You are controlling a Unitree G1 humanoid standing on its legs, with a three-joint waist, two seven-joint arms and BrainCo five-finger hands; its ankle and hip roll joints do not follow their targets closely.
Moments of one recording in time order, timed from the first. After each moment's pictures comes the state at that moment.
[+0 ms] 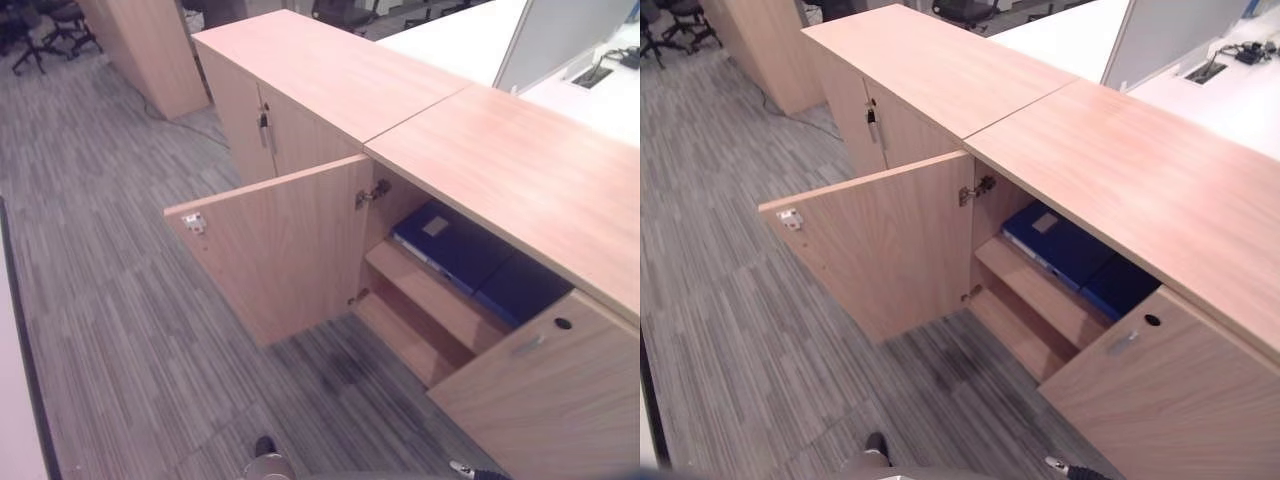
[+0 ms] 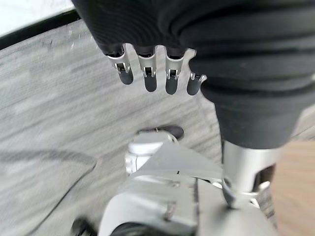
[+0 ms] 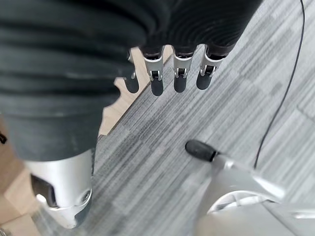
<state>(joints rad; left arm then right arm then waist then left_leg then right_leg) 0.11 0.21 0.00 1.26 -0.28 -0.01 -0.01 0.01 -0.37 -0.01 1.38 0.32 0.07 0.00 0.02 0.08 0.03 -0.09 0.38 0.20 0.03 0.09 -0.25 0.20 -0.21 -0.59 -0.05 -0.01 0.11</state>
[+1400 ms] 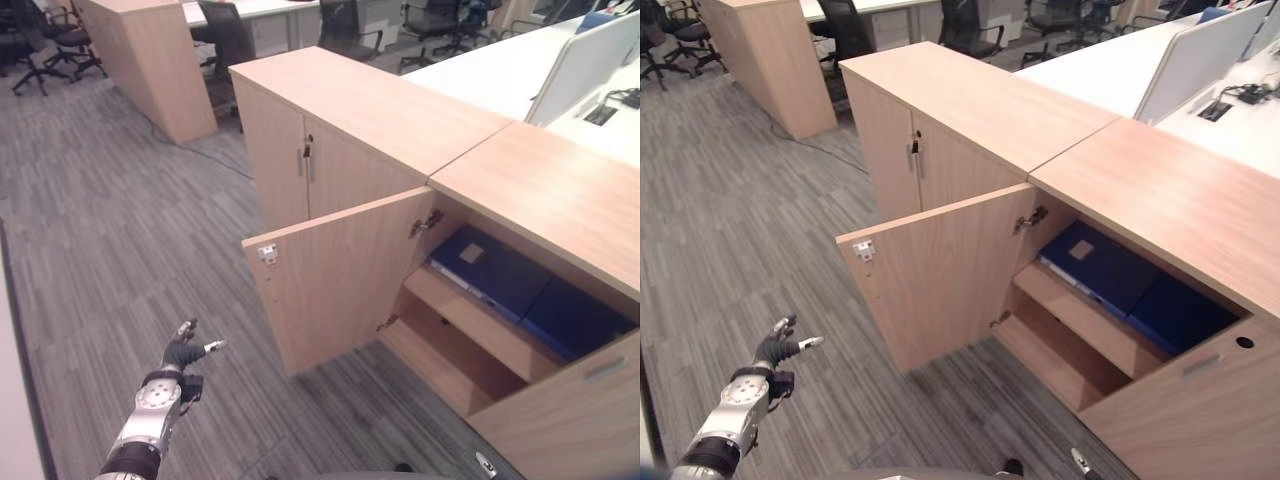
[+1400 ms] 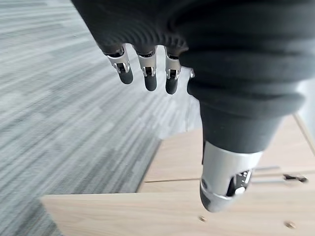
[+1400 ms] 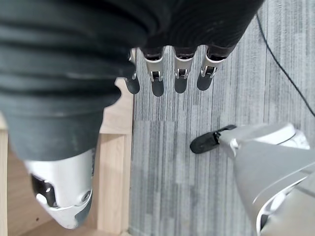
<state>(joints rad) -0.09 0.48 -0.05 0.66 -0.21 -0.04 0.07 0.05 -0.27 -0.19 1.33 0.67 0.03 -0.02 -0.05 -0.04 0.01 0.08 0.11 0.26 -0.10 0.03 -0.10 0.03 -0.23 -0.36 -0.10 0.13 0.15</state>
